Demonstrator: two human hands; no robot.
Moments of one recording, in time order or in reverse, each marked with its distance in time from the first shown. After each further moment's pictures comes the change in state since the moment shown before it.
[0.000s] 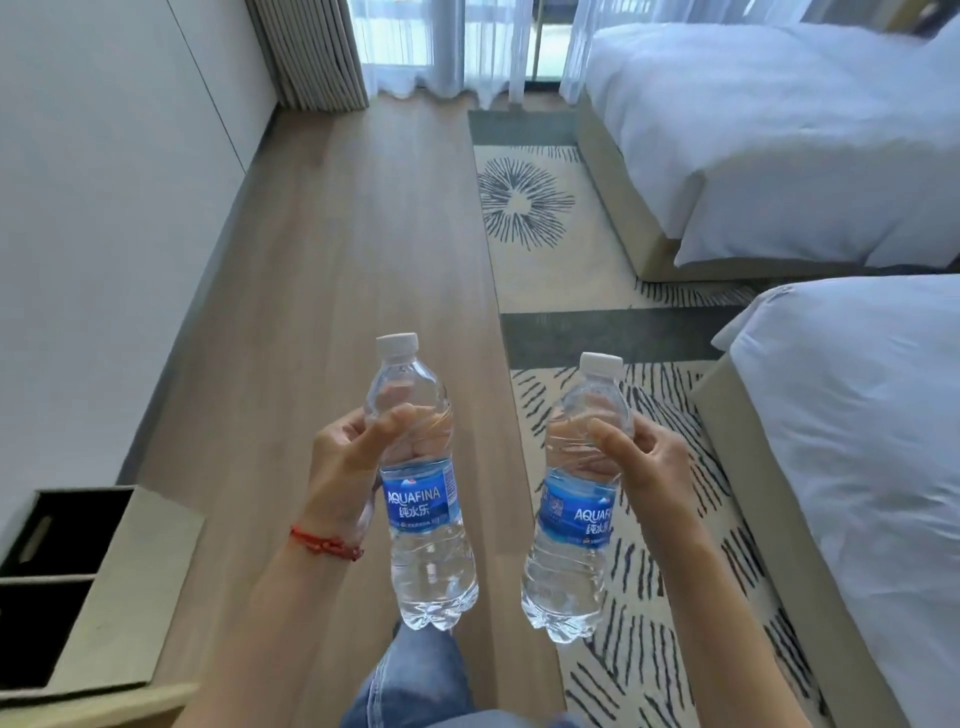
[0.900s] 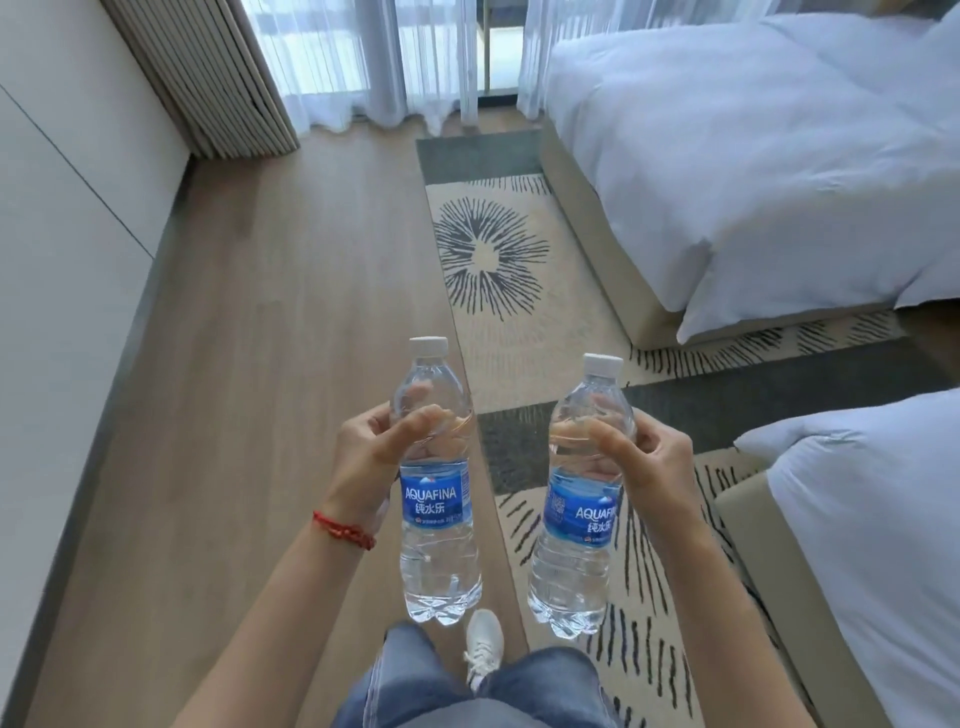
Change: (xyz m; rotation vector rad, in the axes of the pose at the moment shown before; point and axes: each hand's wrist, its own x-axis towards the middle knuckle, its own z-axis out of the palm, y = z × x) left_hand 0.514 0.077 0.166 0.109 -0.128 -0.082; right_hand 0.509 -0.028 -0.028 0.011 0.101 -0.001
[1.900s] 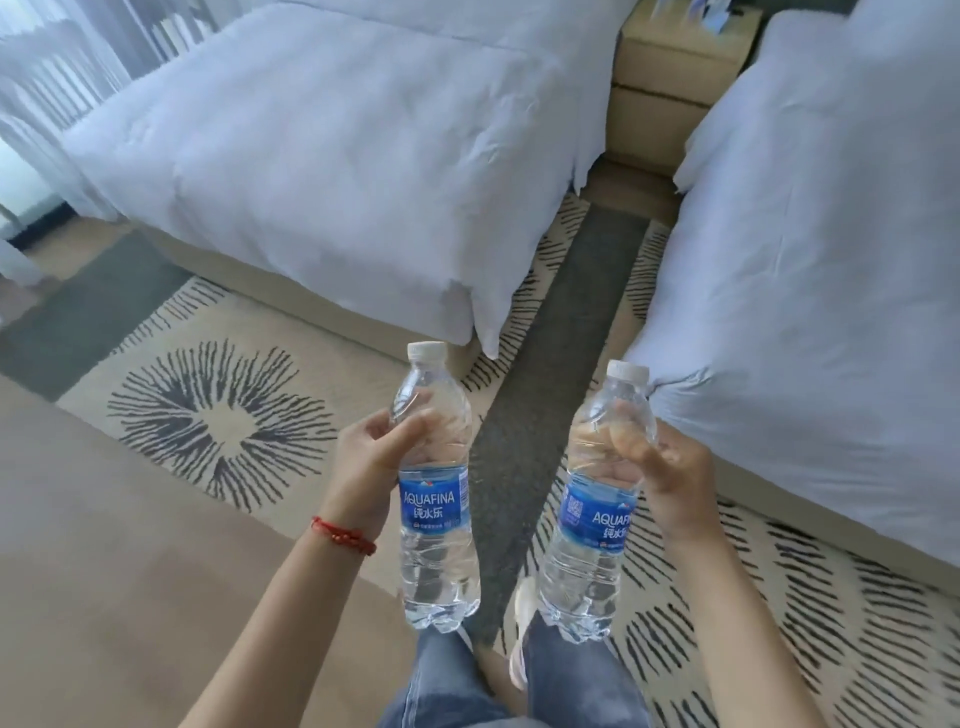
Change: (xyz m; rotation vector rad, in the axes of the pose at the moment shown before) left_hand 0.443 0.071 0.275 0.291 -0.857 -0.196; right_hand 0.294 0.002 -0.095 0.064 1.003 0.097
